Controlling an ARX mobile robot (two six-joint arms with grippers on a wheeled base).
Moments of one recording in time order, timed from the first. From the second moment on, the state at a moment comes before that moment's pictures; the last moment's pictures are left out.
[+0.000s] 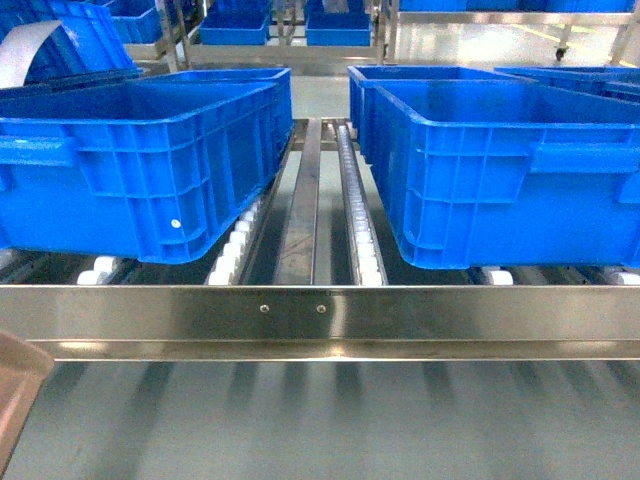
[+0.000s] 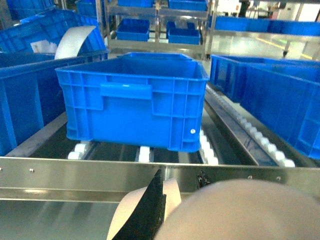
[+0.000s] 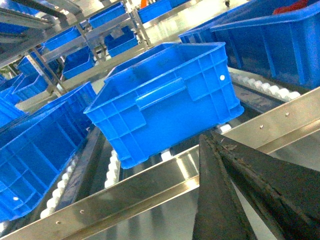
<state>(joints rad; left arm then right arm) 0.00 0.01 0.02 -0.02 0.00 -0.01 0.00 0.00 0.01 0.01 0.00 -0.01</state>
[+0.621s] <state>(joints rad) 0.00 0.01 0.02 -0.01 0.00 -0.01 0.00 0.00 0.01 0.00 0.00 -0.01</state>
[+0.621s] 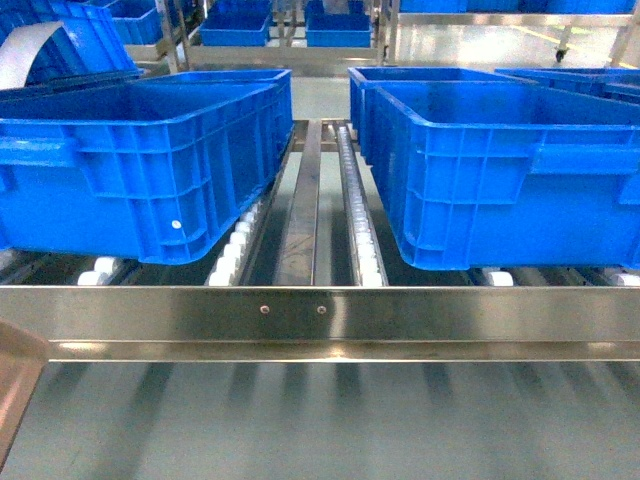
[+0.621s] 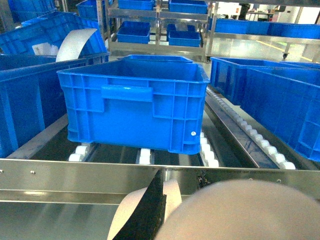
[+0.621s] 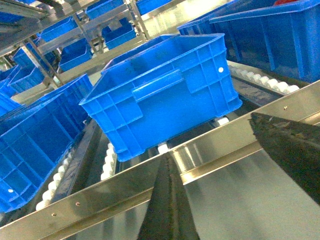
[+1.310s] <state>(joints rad) 0.00 0.01 0.02 -0.01 0.00 -0.01 0.00 0.00 0.01 0.00 0.00 -0.01</state>
